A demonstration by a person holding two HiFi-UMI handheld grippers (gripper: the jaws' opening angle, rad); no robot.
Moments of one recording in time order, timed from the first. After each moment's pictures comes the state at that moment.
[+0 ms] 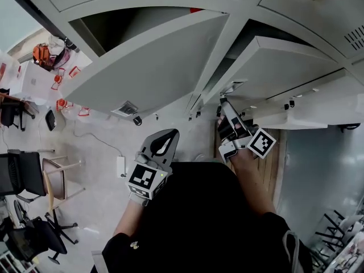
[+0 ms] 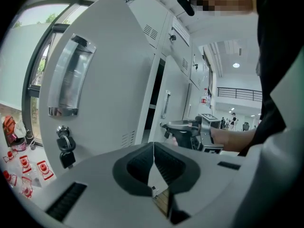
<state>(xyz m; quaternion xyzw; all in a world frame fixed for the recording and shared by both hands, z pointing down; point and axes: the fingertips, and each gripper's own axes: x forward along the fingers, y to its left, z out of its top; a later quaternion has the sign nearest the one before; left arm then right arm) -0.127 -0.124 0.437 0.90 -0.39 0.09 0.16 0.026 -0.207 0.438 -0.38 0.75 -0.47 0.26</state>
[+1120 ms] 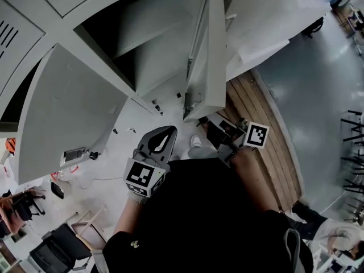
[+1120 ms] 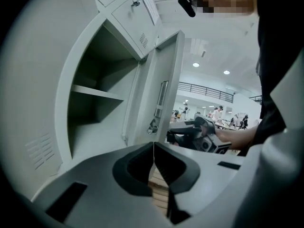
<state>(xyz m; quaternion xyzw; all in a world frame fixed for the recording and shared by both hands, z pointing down) 0.025 -0.081 0.441 0.97 -0.12 0.13 0.14 0.126 -0.076 0.441 -0.41 0.68 -0.48 0.36</state>
